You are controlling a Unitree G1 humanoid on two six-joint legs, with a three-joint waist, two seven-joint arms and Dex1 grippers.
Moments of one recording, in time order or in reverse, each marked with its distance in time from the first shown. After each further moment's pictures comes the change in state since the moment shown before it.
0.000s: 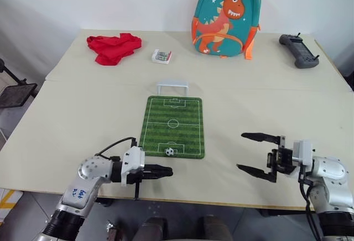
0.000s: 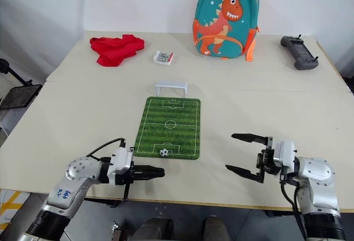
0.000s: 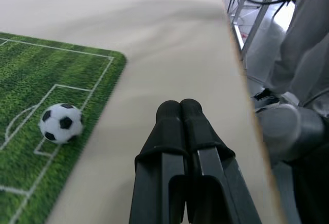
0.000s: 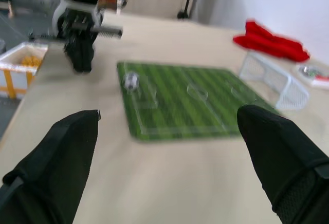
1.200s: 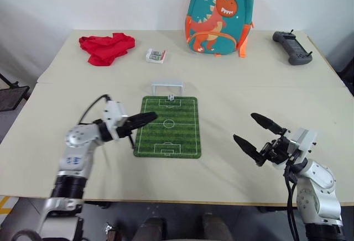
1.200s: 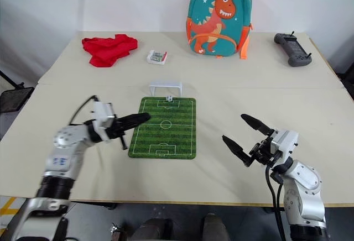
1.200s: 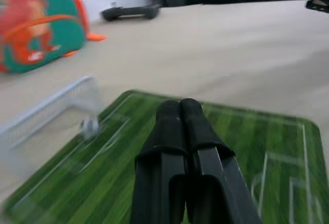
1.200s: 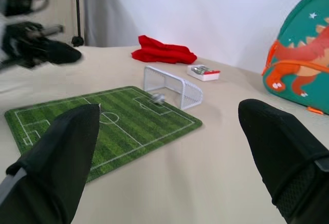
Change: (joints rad) left arm -0.240 0.023 0.236 0.208 -0.061 -0.100 0.148; right arm 0.055 0.203 -0.017 -0.234 -0.002 0.126 -0.488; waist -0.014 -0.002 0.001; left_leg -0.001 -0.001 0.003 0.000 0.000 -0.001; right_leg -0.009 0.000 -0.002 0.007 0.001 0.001
